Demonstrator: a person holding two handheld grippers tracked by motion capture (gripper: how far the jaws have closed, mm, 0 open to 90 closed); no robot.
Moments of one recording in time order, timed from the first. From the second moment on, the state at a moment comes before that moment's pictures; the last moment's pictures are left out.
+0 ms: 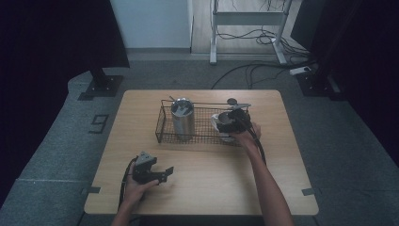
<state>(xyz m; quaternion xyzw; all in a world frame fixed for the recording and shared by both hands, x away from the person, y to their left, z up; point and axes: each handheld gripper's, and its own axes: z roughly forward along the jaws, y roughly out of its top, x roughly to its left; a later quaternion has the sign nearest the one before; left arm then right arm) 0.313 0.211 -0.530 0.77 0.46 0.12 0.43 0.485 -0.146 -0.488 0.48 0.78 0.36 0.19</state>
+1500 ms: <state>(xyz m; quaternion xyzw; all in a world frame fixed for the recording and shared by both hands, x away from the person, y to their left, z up) 0.312 0.210 -0.530 0.77 0.45 0.12 0.43 0.469 -0.167 -0.462 0.47 0.76 0.40 0.20</state>
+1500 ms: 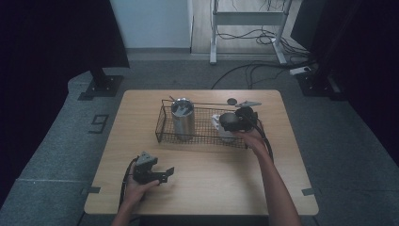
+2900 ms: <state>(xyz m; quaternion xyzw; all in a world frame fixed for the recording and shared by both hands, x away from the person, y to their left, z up) 0.312 0.211 -0.527 0.77 0.46 0.12 0.43 0.382 -0.203 -0.462 0.45 0.73 0.47 0.21</state>
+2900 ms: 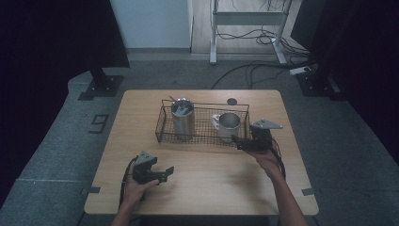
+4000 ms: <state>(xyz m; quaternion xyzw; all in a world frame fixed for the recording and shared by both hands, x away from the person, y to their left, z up) 0.312 0.208 -0.531 0.77 0.46 0.12 0.43 0.313 -0.225 -0.531 0.47 0.74 0.45 0.18</state>
